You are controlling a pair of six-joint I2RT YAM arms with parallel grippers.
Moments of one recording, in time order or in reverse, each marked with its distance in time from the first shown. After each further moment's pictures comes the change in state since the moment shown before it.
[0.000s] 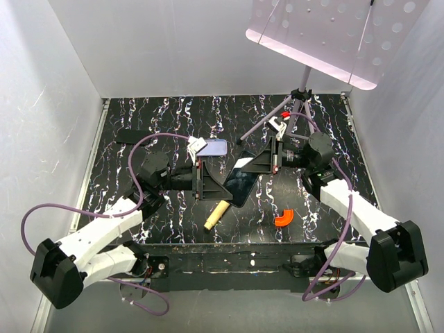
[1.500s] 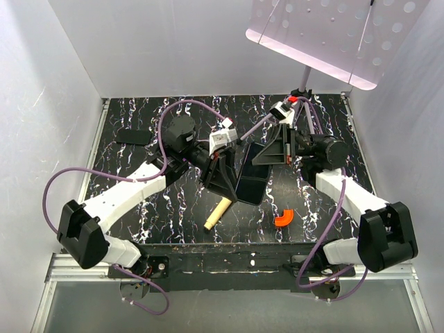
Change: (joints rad) left arm -0.059 0.364 0.434 0.062 0.610 0.408; right arm -0.040 0.136 0.086 0.794 -0.177 0.663
